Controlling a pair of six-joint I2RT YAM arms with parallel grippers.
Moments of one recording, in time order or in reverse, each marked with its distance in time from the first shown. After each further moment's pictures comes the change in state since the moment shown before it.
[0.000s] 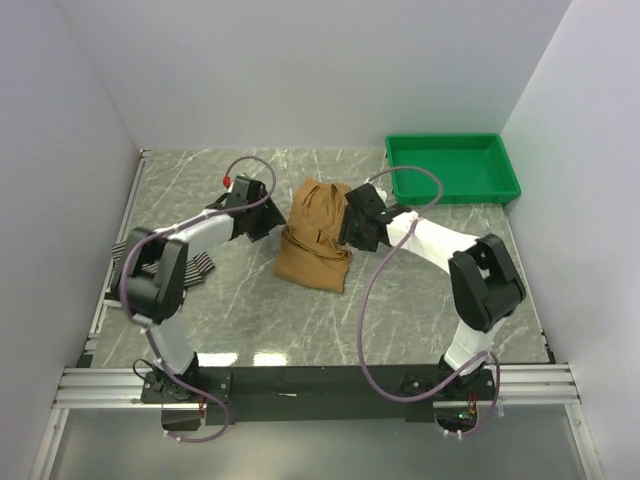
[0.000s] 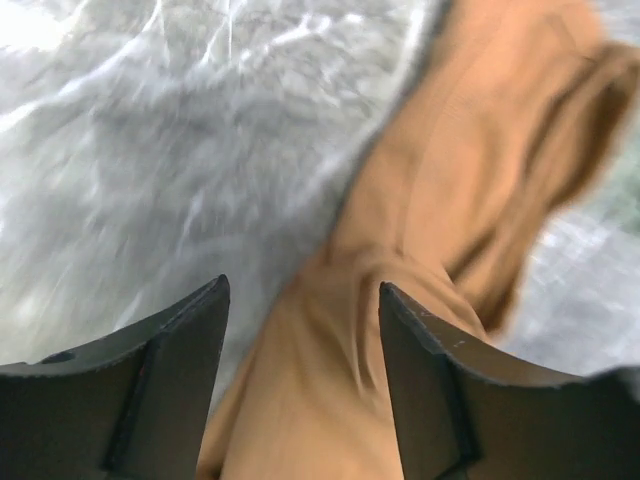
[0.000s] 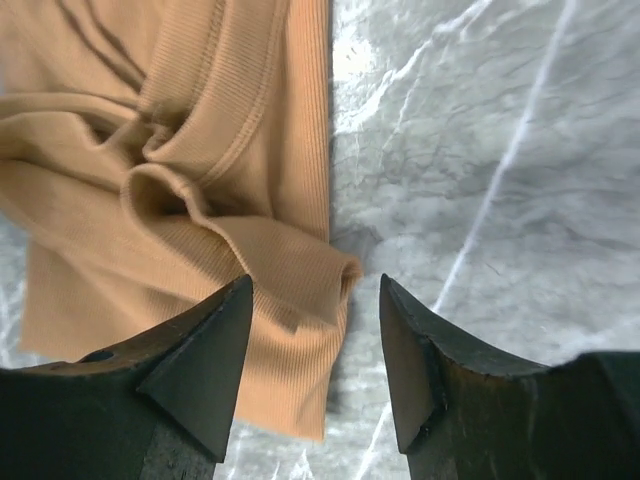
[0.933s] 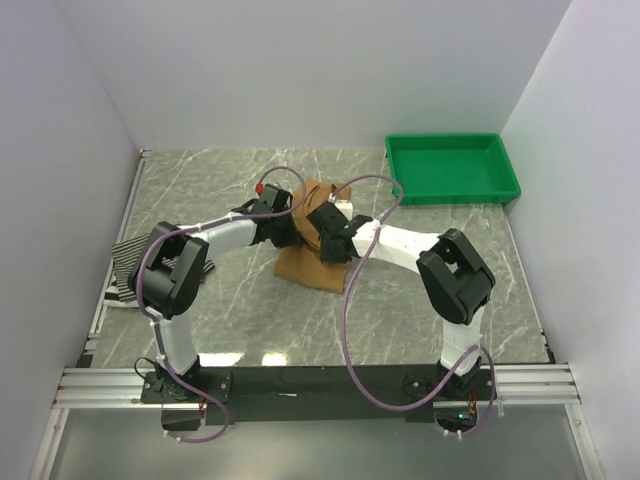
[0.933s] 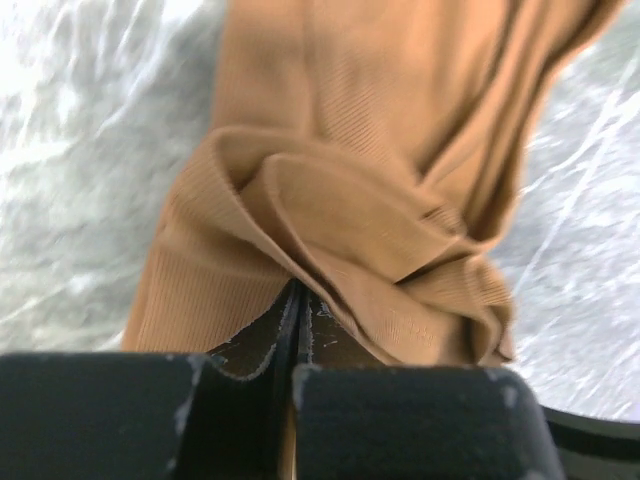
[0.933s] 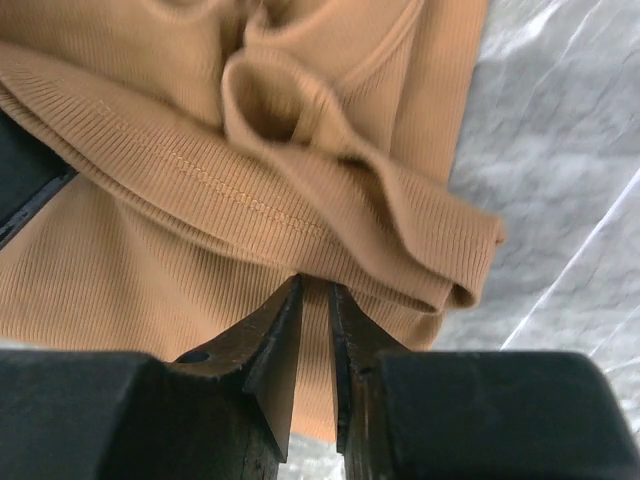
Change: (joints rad) left arm -0.142 0.019 0.000 -0.020 0.054 0.030; right arm 0.202 0.118 0.082 -0.047 0.156 0.014
